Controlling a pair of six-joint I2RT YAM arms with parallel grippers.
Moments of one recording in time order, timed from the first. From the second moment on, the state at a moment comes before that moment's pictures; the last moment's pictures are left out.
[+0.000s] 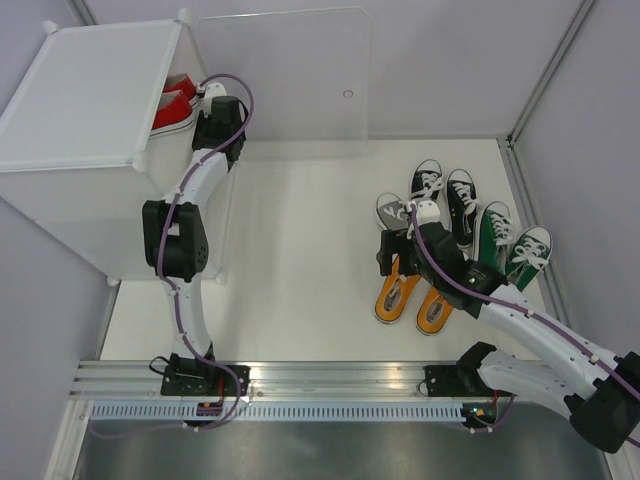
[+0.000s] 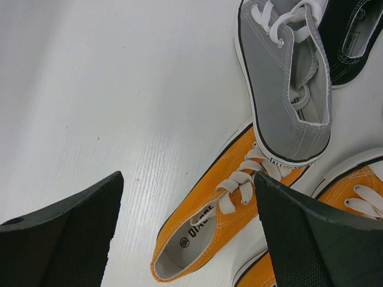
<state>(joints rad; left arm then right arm) -0.13 2.12 1.86 -0.19 -0.64 -0.13 0.68 0.96 0.76 -0.40 0.25 0.39</state>
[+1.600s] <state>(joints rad) -0.55 1.50 1.35 -0.54 -0.18 -0.26 0.46 1.14 0.95 -0.62 0.51 0.47</state>
